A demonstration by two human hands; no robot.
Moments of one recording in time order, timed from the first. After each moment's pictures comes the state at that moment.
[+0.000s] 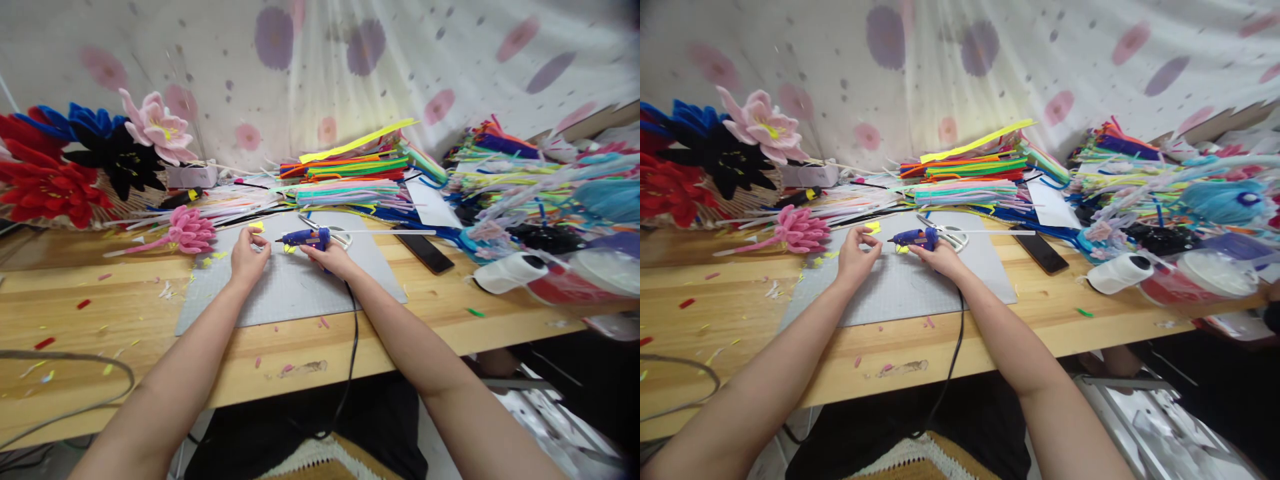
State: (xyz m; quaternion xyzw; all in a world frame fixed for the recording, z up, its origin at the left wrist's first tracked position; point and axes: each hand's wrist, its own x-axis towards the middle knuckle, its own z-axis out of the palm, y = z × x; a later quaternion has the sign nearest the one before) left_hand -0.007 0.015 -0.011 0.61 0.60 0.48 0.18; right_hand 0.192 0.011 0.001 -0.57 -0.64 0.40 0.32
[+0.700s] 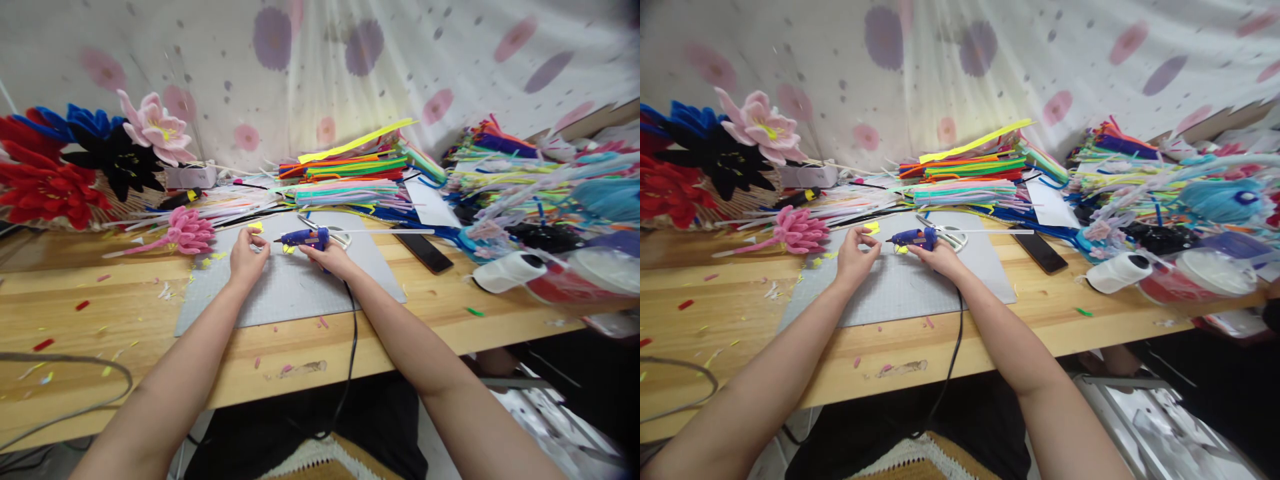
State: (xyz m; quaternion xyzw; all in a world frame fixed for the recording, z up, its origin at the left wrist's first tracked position) left_hand -0.006 0.015 -0.010 0.61 0.60 0.48 0.18; right_hand 0.193 0.011 0.002 -0.57 -0.65 0.38 0.32
